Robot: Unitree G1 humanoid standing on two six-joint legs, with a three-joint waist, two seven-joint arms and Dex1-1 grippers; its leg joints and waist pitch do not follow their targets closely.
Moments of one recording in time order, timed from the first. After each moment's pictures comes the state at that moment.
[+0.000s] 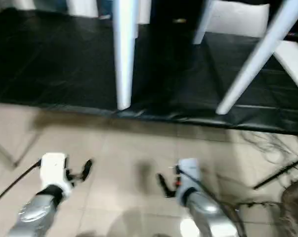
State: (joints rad) left arm 0.15 0.11 0.03 0.03 -0.10 0.25 -0.17; right arm 0.04 -0.17 0.16 0.19 0.26 0.40 0.19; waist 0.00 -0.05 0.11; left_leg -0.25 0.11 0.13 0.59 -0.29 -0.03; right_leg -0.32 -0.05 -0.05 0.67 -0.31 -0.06
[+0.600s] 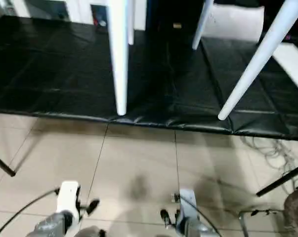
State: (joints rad) left arm -0.05 0.13 0.04 0.84 -0.09 0.19 -0.27; right arm -0.13 -0.06 0.05 0.98 0.22 0.25 0.16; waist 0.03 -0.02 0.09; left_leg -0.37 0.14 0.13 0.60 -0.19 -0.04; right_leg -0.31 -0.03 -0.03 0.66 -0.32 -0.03
